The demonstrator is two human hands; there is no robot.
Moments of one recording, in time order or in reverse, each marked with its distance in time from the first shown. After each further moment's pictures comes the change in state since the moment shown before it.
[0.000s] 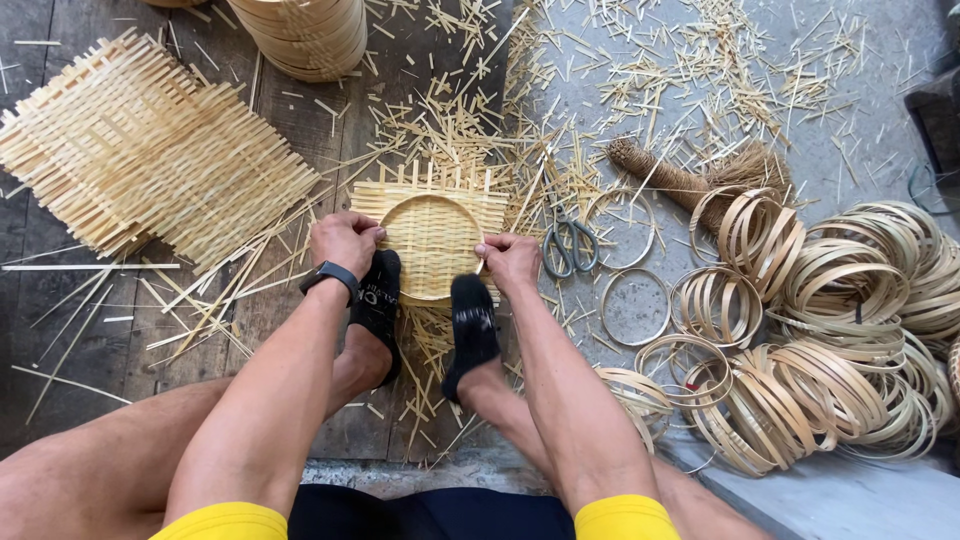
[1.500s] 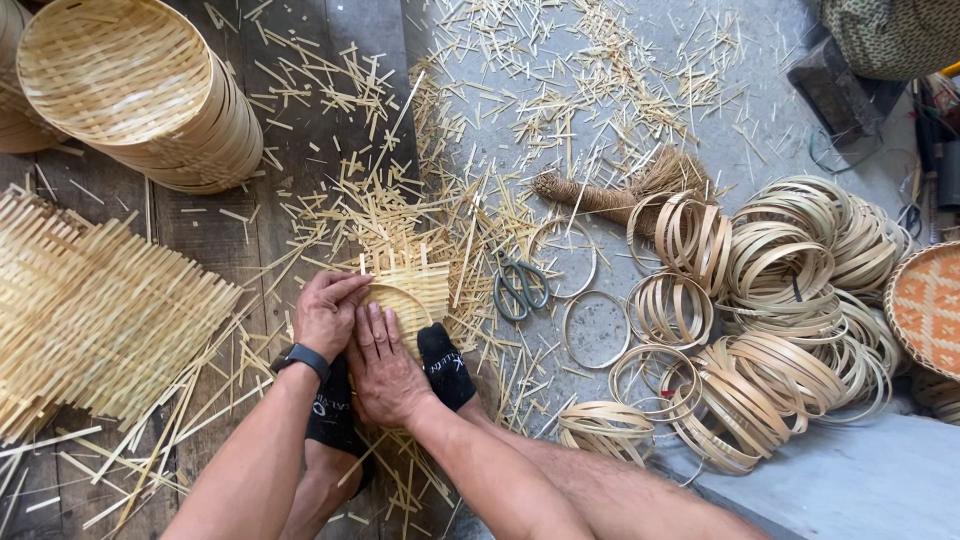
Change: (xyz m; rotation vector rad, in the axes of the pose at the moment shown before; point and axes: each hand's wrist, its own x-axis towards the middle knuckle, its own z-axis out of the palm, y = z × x) left_hand 0.046 0.011 0.063 -0.131 -0.143 0.537; right_hand -0.088 -0.059 0.058 -0.877 -0.088 -0.989
